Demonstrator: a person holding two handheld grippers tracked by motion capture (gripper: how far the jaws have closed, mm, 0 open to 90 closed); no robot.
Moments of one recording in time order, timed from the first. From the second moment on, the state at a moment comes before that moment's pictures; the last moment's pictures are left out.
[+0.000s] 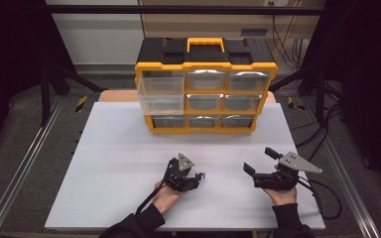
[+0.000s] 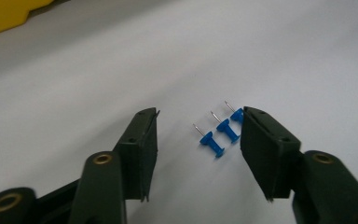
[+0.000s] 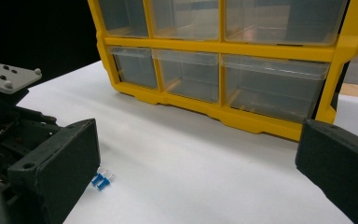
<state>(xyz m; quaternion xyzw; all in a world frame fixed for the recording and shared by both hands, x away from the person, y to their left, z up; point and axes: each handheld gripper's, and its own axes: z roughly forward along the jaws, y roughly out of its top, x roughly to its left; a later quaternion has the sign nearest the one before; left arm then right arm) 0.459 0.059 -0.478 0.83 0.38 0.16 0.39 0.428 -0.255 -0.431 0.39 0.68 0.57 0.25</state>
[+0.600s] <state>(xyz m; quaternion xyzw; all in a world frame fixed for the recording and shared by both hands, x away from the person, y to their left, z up) 0.456 0.052 -0.482 0.83 0.38 0.16 0.38 0.428 -0.254 -0.431 0.39 0.68 0.57 0.24</state>
